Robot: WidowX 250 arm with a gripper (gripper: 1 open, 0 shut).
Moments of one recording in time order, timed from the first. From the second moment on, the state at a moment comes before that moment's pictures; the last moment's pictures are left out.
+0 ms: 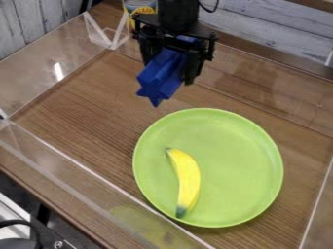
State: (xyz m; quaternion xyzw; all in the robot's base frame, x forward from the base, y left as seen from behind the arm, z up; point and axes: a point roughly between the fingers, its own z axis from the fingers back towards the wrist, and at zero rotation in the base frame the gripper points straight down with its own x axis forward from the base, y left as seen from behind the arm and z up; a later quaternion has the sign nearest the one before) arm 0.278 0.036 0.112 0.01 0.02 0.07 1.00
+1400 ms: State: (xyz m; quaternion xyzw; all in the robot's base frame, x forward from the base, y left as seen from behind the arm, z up) arm 0.329 0.074 0.101 0.01 -0.05 0.04 1.00
